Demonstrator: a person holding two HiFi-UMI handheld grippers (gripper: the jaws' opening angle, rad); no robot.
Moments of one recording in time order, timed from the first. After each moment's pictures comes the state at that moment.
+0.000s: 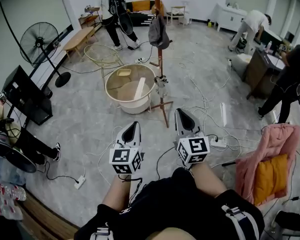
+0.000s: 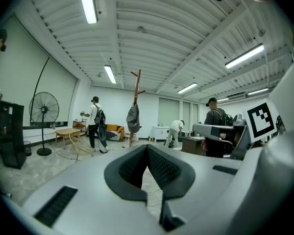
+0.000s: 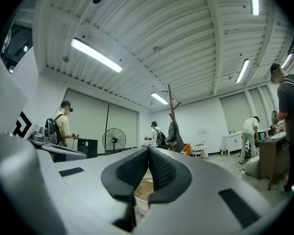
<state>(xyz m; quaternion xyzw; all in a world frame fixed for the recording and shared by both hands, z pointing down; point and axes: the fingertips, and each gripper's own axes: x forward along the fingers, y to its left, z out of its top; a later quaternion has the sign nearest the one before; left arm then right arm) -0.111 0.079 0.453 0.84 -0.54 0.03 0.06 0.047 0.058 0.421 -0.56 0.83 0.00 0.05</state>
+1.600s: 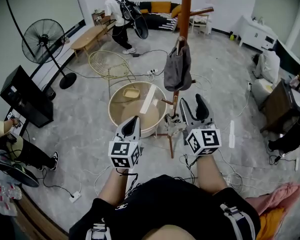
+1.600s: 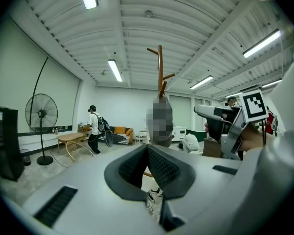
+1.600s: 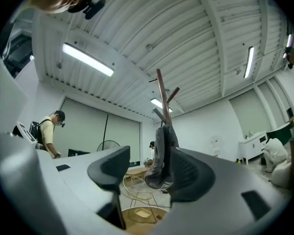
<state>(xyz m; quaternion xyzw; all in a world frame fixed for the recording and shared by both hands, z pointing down) -0.132 -0.404 0.439 0.81 -0.58 0.04 0.05 0.057 -0.448 0.360 -0.52 0.85 0.04 0.12</state>
